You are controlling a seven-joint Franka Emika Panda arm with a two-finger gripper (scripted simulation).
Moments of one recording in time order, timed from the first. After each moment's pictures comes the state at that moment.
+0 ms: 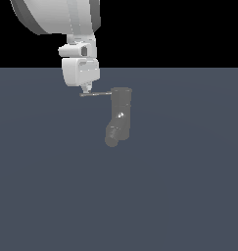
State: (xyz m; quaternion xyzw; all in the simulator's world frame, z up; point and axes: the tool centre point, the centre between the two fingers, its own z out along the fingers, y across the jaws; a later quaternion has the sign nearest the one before) arm 0.067 0.114 0.201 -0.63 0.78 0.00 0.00
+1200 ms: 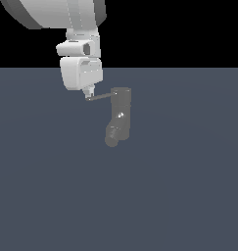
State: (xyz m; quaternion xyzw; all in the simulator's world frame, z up) arm 0.011 0.095 0.201 -0.63 0.78 0.00 0.00
